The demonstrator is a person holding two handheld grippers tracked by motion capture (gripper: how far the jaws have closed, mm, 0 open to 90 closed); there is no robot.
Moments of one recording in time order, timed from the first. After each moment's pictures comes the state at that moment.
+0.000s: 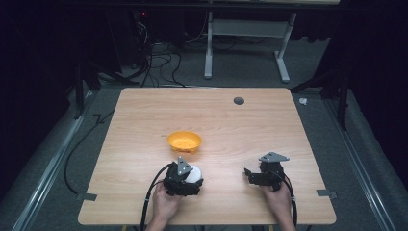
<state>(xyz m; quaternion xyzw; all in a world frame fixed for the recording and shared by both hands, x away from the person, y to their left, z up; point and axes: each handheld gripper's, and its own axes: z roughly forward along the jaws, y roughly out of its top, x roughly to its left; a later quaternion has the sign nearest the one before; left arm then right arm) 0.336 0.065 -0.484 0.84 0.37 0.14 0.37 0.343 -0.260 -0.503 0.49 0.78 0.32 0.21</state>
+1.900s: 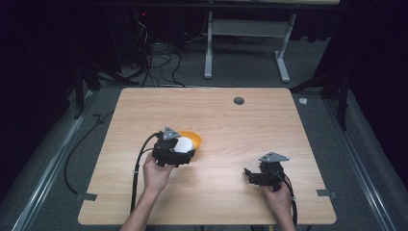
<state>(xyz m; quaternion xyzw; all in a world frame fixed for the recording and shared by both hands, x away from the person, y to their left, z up) 0.400 0.089 -0.415 0.82 0.40 0.13 0.39 0.343 -0.260 -0.503 0.49 0.78 0.32 0.21</state>
